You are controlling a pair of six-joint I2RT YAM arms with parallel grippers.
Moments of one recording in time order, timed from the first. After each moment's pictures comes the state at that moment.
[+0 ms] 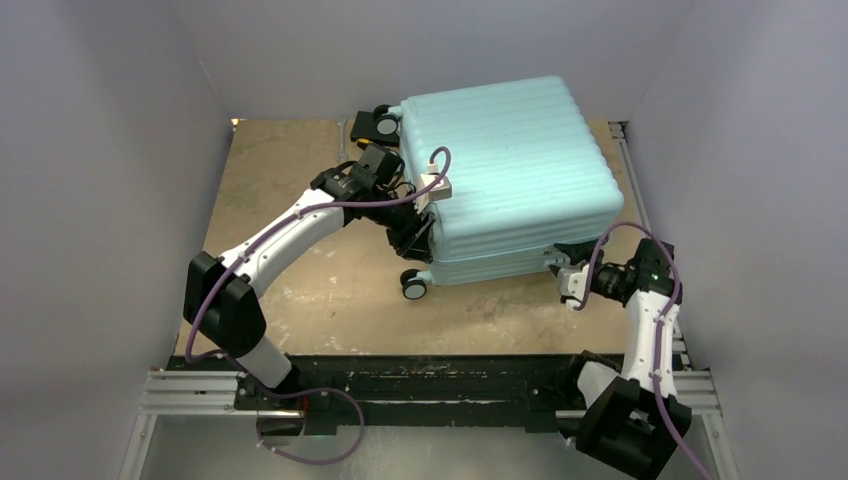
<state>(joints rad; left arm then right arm) -0.60 1.61 1.45 -0.80 0.73 0.31 -0.48 0.94 0.65 -0.92 -1.20 -2.07</state>
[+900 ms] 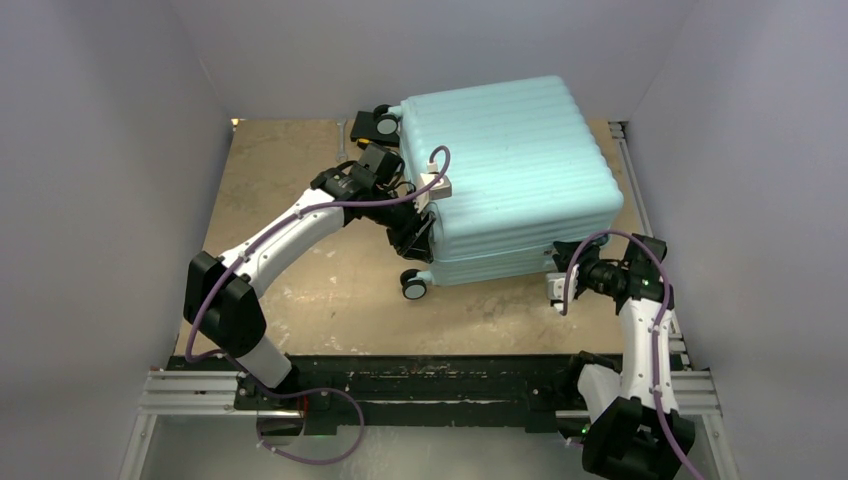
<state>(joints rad) -0.60 1.61 1.45 -0.79 0.73 0.29 -0.35 0.87 0.62 -0.71 -1.00 -2.07</state>
